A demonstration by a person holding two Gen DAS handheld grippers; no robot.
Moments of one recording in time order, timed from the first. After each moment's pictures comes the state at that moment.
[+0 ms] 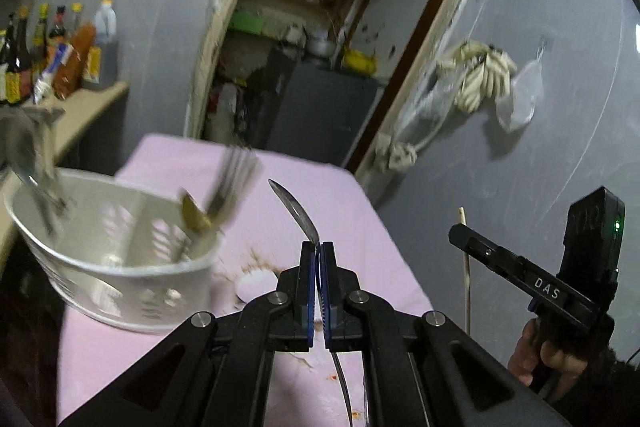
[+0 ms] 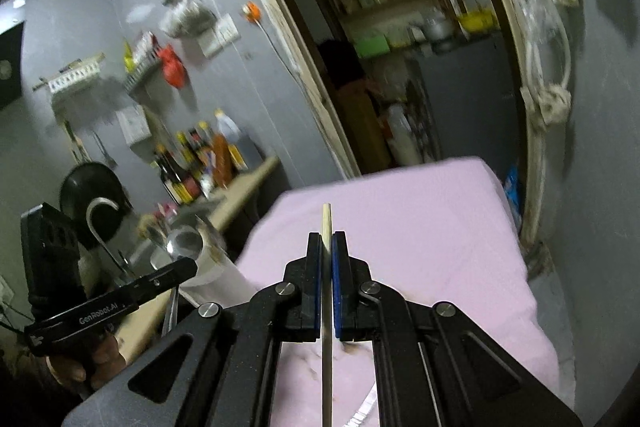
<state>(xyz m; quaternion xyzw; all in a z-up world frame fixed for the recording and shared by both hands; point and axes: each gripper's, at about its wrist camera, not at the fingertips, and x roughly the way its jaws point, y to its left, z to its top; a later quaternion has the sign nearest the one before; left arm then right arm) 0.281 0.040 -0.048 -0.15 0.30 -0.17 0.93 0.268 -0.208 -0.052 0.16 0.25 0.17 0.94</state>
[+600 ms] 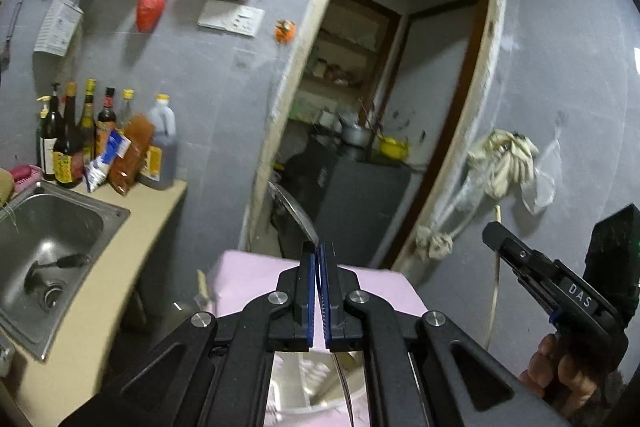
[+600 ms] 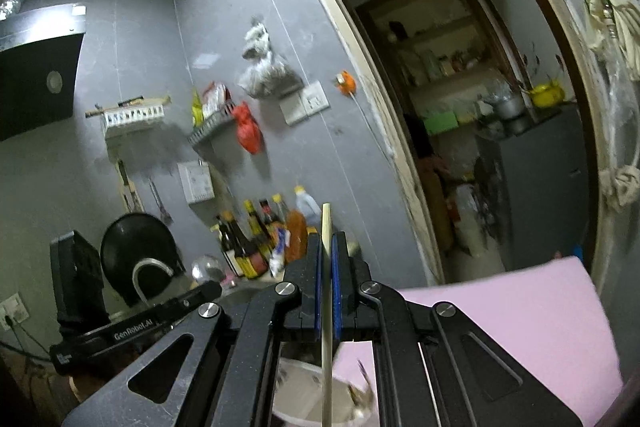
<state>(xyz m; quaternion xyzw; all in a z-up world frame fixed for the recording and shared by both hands) 0.300 0.175 0.032 -0.15 0.17 -0.10 0.97 0.299 -0.073 0.036 0.17 0.10 0.24 0.95</state>
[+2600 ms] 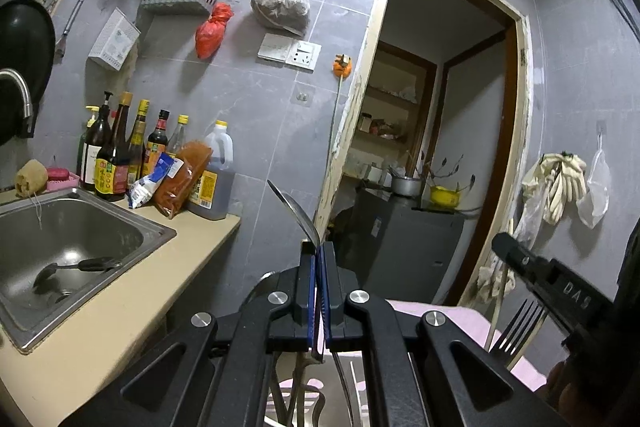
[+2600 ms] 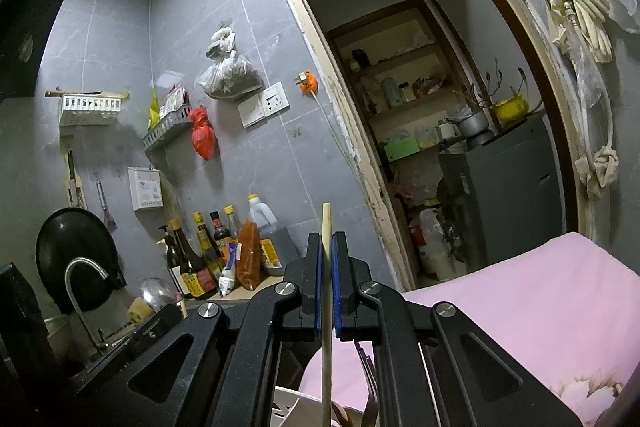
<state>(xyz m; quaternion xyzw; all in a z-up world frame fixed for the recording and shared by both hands) 0.313 0.199 -0.075 -0.13 0.06 -0.01 0.99 0.327 -0.017 -0.063 0.17 0.04 0.14 0.97</state>
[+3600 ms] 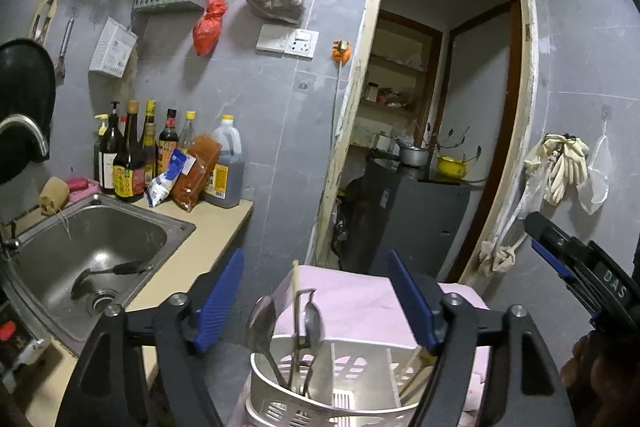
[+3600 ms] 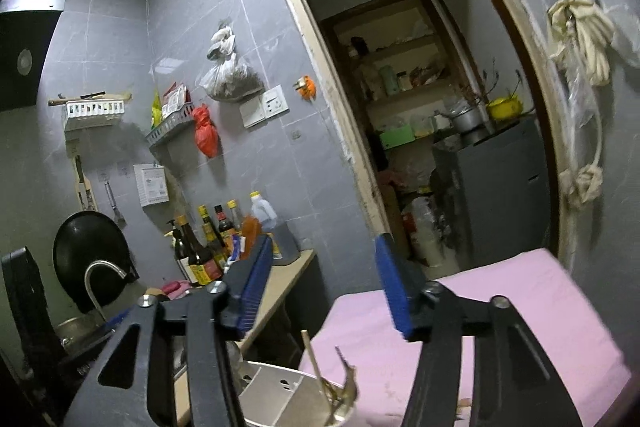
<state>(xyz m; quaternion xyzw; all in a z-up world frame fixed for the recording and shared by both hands) 0.278 0.188 -0.001 -0.11 0.14 0.01 0.98 0.282 -0.062 0.002 0.16 0.09 0.14 0.97</state>
